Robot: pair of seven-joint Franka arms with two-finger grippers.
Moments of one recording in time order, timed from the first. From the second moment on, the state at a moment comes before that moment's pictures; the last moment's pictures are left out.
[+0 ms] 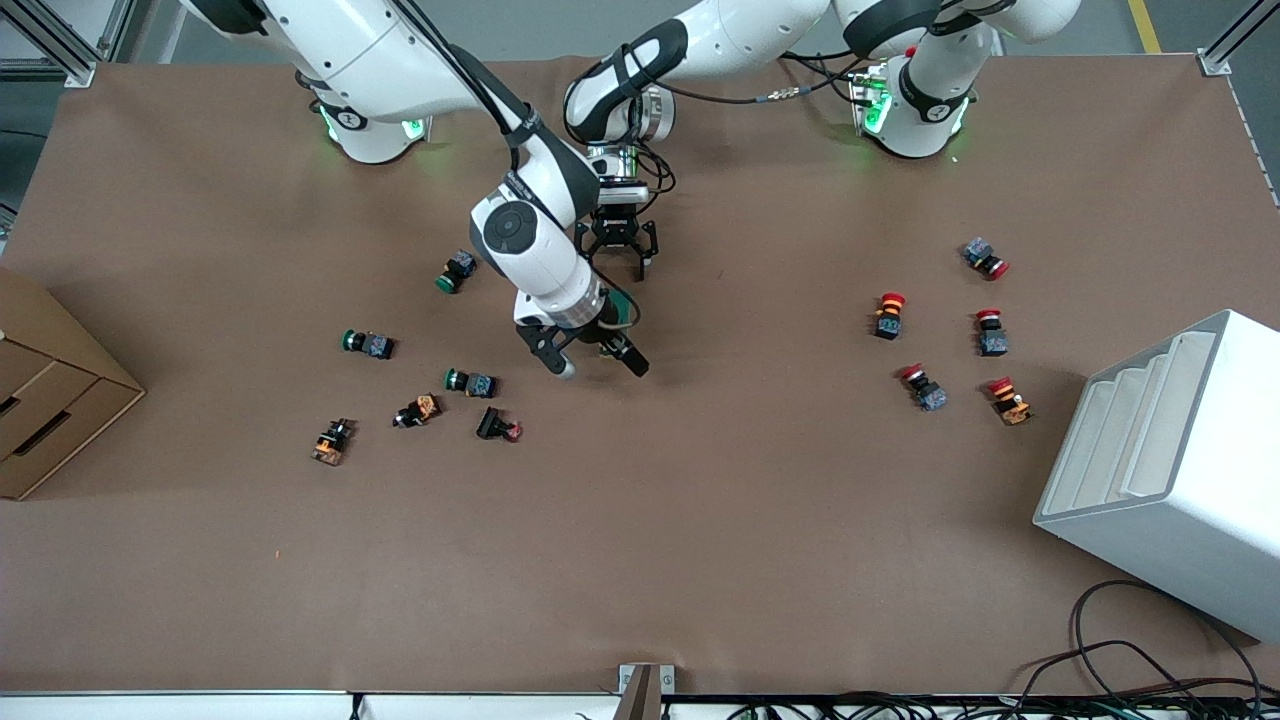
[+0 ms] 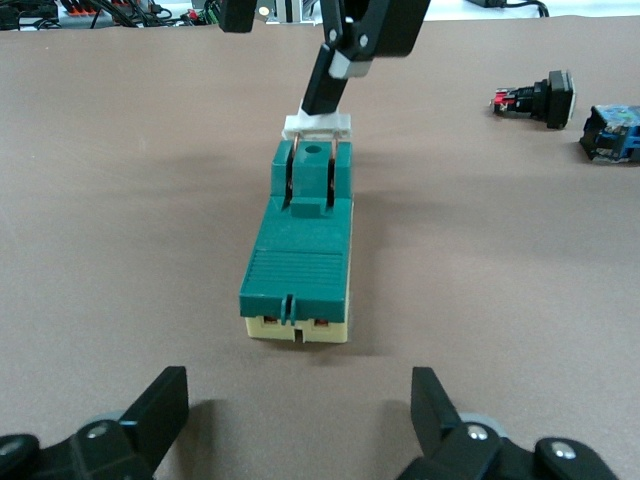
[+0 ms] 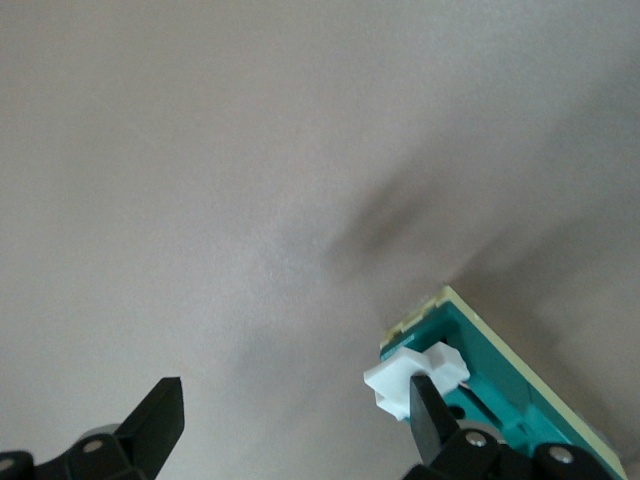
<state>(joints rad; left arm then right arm) -0.87 0.88 -0.54 -1.84 1.74 1.86 -2.50 0.48 0.60 0.27 -1.90 0.09 2.81 1.46</state>
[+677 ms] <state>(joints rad) -0.87 0.88 -0.54 -1.84 1.71 1.86 -2.49 0.47 0.63 0.23 -1.82 0.07 2.73 1.42</state>
